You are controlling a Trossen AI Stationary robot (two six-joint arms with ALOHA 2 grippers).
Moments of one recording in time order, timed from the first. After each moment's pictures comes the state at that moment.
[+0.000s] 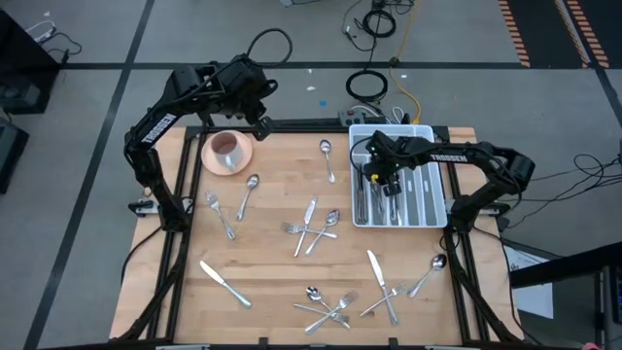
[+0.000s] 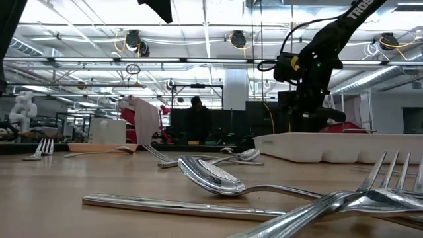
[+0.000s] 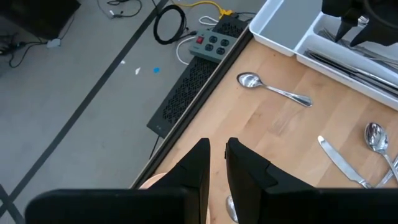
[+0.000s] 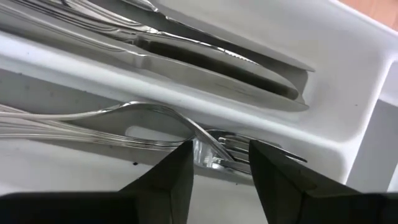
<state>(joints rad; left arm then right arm) 0.43 1.75 2.36 -1.56 -0.30 -0.04 -0.58 1.53 0.83 -0.52 -0.01 -0.88</state>
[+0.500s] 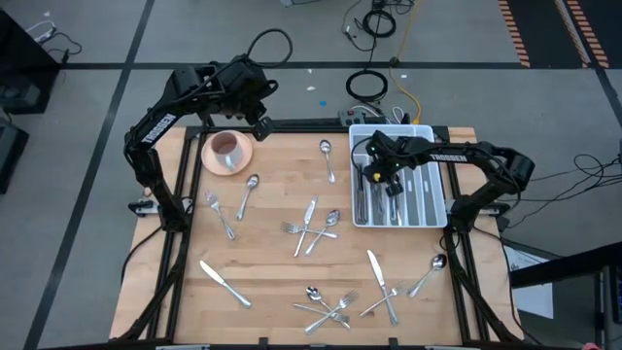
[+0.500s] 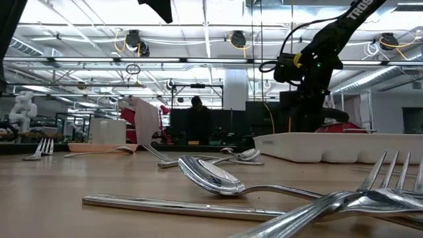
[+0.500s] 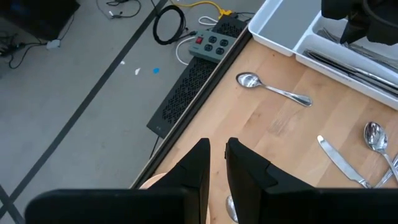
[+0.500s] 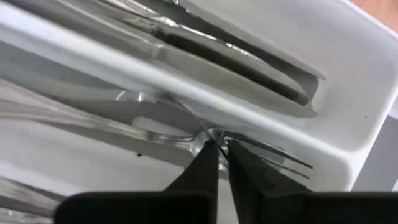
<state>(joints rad) 0.43 1.75 2.36 -1.56 -0.30 -0.04 -0.58 1.54 0.83 -0.54 -0.03 -0.97</state>
